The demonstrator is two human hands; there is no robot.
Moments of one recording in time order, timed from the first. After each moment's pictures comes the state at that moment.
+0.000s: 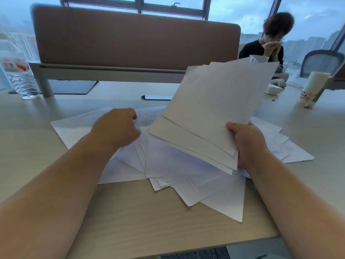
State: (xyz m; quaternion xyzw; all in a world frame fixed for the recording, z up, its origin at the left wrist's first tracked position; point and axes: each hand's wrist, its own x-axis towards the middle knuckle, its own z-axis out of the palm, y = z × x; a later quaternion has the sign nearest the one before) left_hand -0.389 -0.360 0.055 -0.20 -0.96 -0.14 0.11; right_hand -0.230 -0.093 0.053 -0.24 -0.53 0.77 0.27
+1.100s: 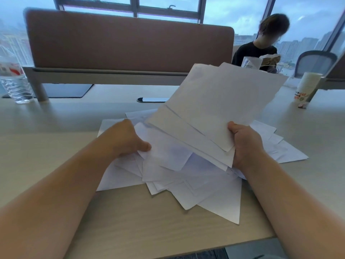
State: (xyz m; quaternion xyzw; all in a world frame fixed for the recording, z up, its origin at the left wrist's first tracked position) left_hand -0.366 -0.340 0.058 -0.14 -0.96 -0.23 -0.04; right_hand -0.237 -0.087 0.053 -0.27 -0.44 0.81 0.29
